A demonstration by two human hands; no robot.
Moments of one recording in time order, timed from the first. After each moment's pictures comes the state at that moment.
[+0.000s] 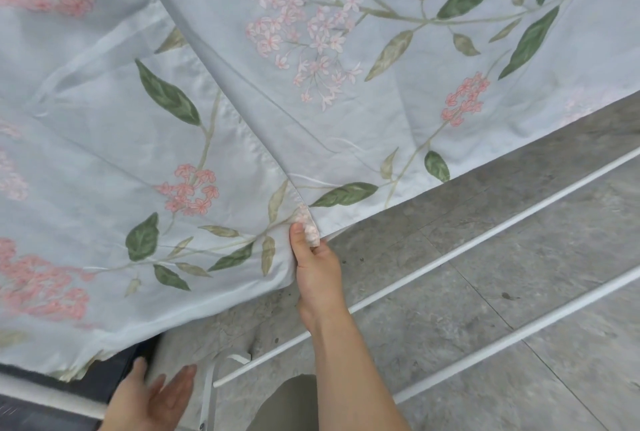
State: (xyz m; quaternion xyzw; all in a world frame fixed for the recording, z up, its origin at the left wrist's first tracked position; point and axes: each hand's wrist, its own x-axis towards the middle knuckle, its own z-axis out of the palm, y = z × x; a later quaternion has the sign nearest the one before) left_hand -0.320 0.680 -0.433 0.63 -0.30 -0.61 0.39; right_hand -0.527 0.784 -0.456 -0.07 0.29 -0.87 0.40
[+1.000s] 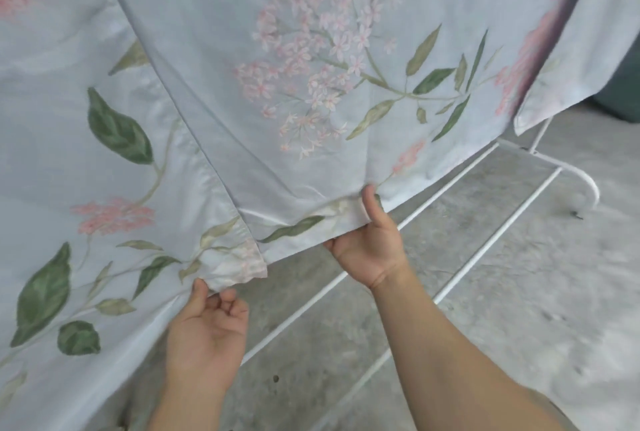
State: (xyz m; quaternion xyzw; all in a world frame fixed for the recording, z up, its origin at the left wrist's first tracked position) left_hand -0.505 0.693 -0.433 0.32 -0.25 -0.88 0.26; right_hand -0.667 0.856 -0.432 -0.06 0.24 -0.91 0.32
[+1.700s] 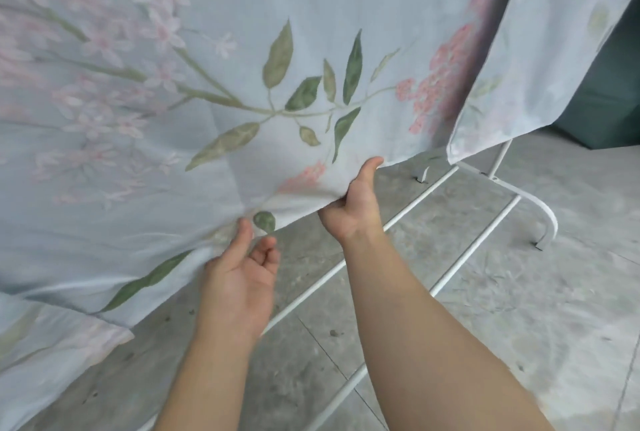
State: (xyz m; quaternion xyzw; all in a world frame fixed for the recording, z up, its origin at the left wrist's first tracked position) left_hand -0.689 0.817 -0.428 0.22 -0.35 -0.88 0.22; right_hand -0.850 0.901 -0.450 0.08 0.19 -0.95 0.24
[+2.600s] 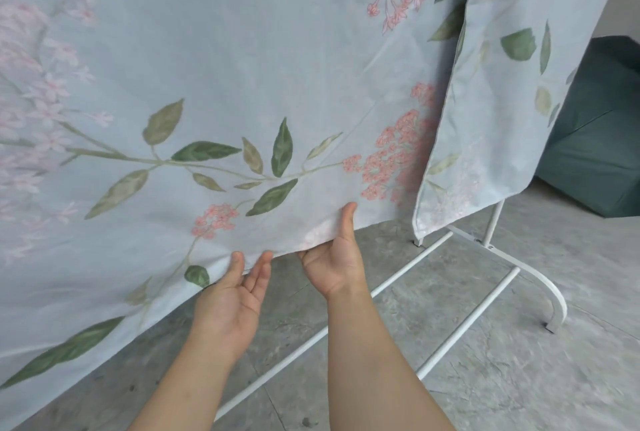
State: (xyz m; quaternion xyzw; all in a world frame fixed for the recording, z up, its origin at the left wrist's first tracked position) left_hand -0.777 0.853 -0.434 0.22 -0.30 -0.90 0.24; right_hand -0.891 0.950 -0.444 -0.02 0.19 -0.94 0.28
